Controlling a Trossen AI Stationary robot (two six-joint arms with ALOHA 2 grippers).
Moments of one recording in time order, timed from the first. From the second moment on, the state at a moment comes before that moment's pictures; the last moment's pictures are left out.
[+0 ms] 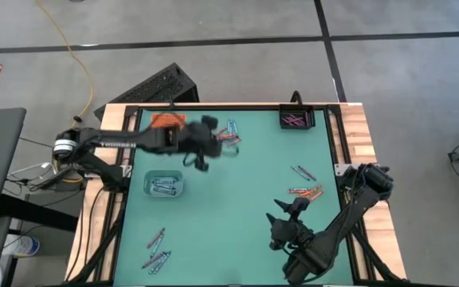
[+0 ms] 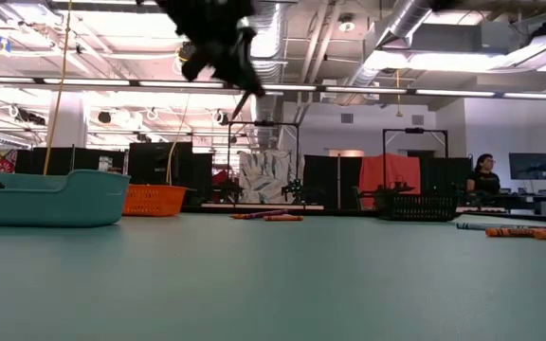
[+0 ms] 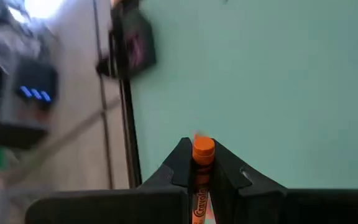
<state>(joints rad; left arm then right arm) 0.16 1.46 1.15 -0.31 -0.27 0.71 0.82 1.94 1.64 -1.56 1.07 1.17</state>
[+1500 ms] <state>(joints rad) 0.86 1.46 0.89 -0.50 -0.12 0.76 0.80 1.95 1.48 -1.45 1.05 1.27</state>
